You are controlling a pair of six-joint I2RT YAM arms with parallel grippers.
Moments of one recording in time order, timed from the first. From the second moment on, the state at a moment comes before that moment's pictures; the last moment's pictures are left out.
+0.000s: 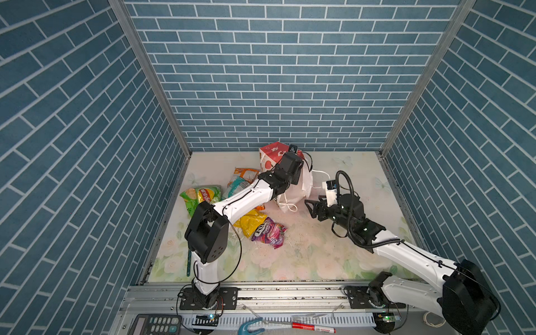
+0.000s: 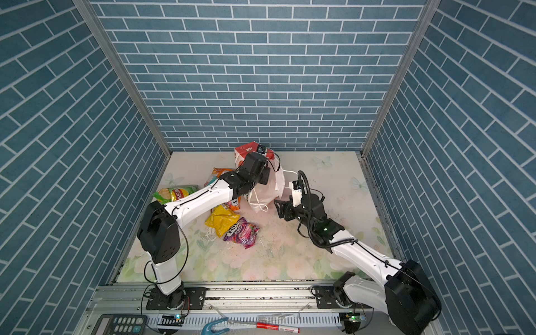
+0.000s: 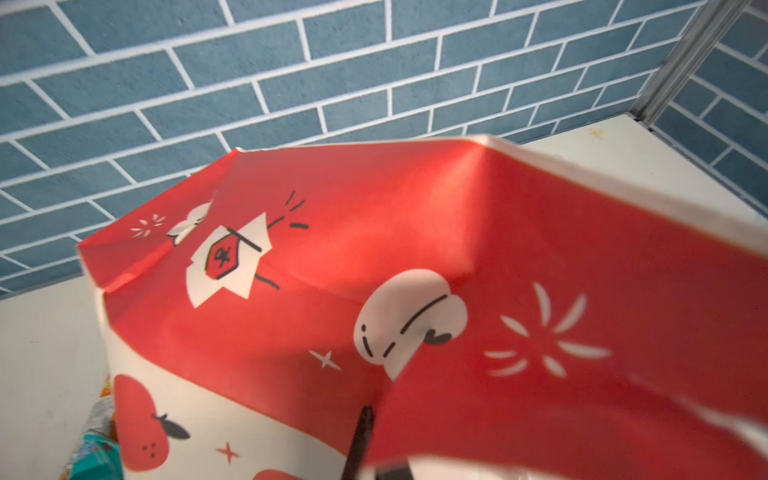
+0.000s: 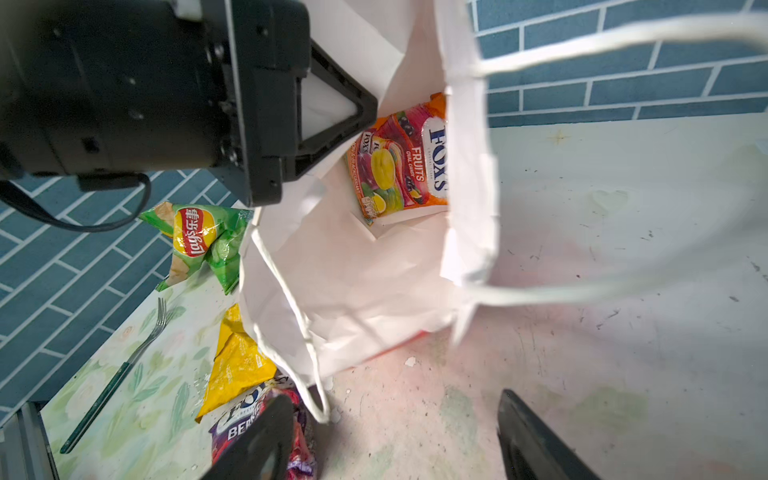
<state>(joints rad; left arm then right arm) -0.73 1.85 1.56 -0.31 -0.37 -0.24 0.71 1.12 0.56 0.24 -0.03 0.37</state>
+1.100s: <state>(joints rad) -0.76 1.73 1.39 -0.20 -0.17 -0.41 0.79 1.70 0.64 0.90 0.05 0.65</state>
